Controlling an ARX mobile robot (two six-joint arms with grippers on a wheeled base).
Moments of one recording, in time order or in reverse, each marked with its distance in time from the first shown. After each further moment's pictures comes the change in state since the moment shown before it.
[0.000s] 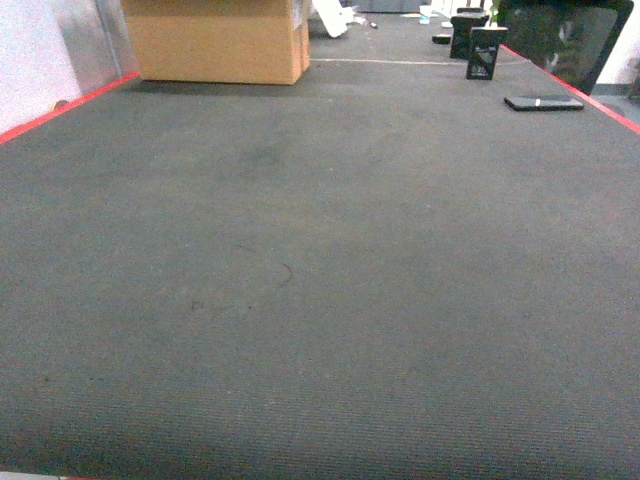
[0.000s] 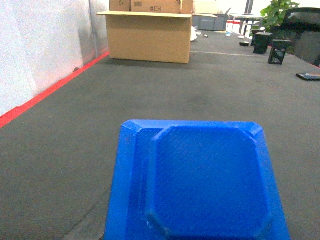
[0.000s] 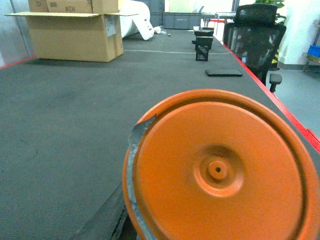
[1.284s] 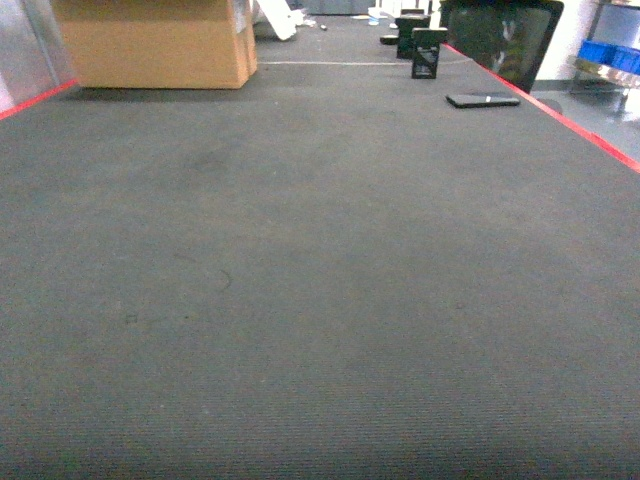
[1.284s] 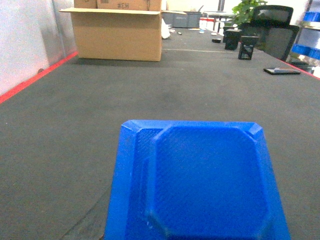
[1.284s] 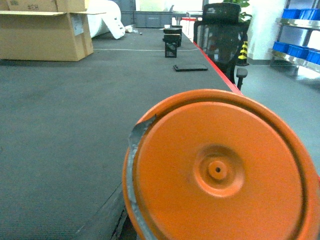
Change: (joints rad) left arm 0.003 -0.197 0.001 -0.209 -0.001 0.000; right arm 0.000 -0.177 0.001 -0.186 0.000 0.000
